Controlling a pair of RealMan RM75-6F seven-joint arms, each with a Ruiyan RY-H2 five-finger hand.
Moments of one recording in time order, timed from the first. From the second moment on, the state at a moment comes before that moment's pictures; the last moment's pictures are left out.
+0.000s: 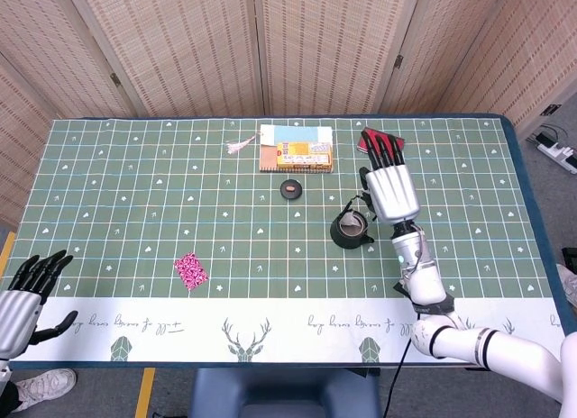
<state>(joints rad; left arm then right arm) -0.14 -1.06 0.03 -1.51 1.64 1.50 -0.21 0.75 -1.51 0.34 -1.44 -1.11 1.18 -0.63</state>
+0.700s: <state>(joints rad) -0.14 -1.07 0.03 -1.51 1.66 1.51 -0.19 0.71 -1.48 0.26 -1.47 -1.20 1.23 -0.59</state>
